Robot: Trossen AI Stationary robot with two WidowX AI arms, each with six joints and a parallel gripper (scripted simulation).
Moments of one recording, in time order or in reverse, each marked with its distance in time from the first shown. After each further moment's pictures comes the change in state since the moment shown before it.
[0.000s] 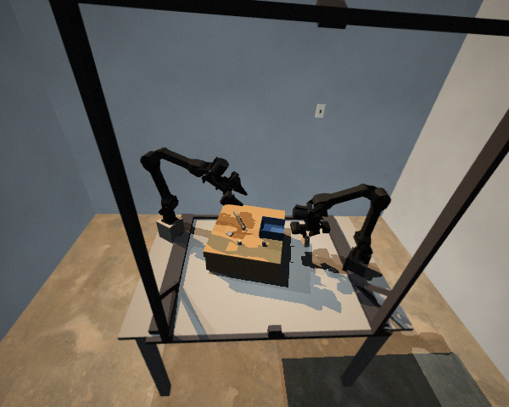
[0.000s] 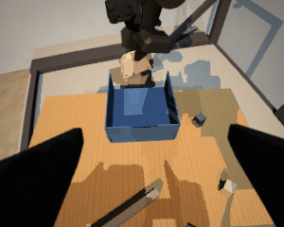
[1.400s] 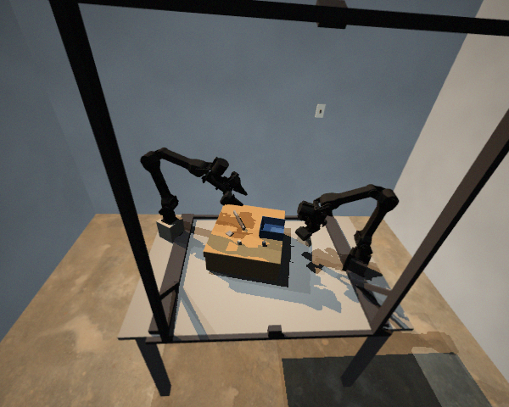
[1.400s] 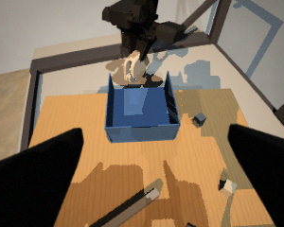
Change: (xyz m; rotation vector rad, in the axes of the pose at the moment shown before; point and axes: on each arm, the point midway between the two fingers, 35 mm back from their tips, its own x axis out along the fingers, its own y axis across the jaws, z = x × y) left arm 0.000 0.000 0.000 0.000 0.000 0.000; right arm -0.001 -0.001 -0.001 -0.628 0.000 0.169
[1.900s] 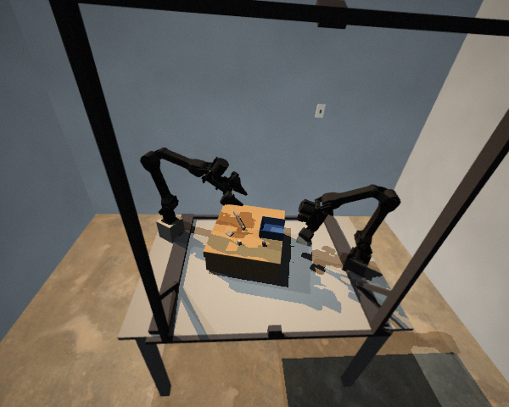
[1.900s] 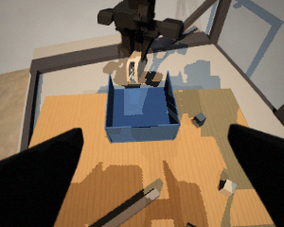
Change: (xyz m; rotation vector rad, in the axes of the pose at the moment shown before) left arm 0.000 0.000 0.000 0.000 0.000 0.000; right arm 0.000 0.000 0.000 -0.219 0.000 0.059
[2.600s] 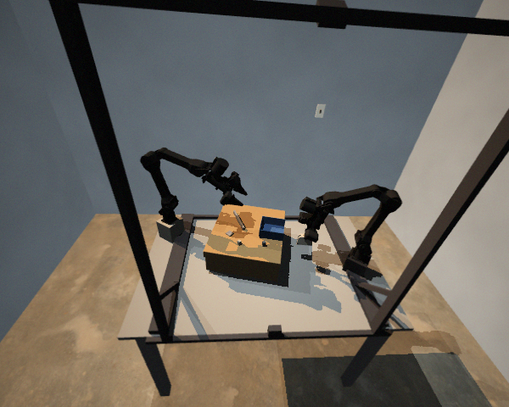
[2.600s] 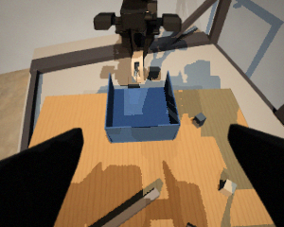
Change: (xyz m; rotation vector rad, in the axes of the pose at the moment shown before) left arm 0.000 0.000 0.000 0.000 0.000 0.000; right arm 0.000 -0.001 -0.001 -0.317 -0.001 0.085
